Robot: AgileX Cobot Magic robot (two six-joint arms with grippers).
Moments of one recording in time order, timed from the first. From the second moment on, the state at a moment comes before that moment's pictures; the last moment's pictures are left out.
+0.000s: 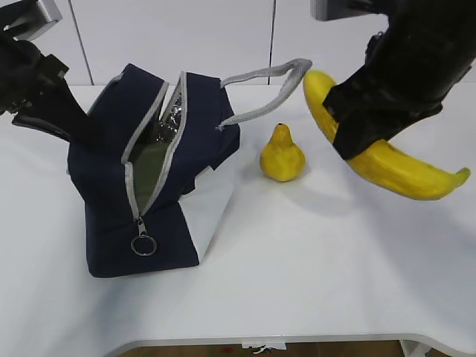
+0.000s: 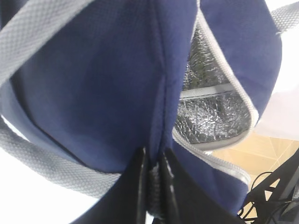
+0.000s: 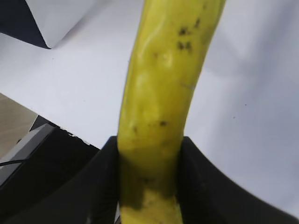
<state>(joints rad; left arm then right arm) -0.11 1.72 -1.37 -0.69 1.21 0.53 0.42 1.56 -1.44 0.07 1.23 -0.07</state>
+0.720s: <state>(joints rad) -0.11 1.72 -1.37 -0.86 1.21 0.53 0.42 1.45 -1.50 0.39 1.01 -0.07</state>
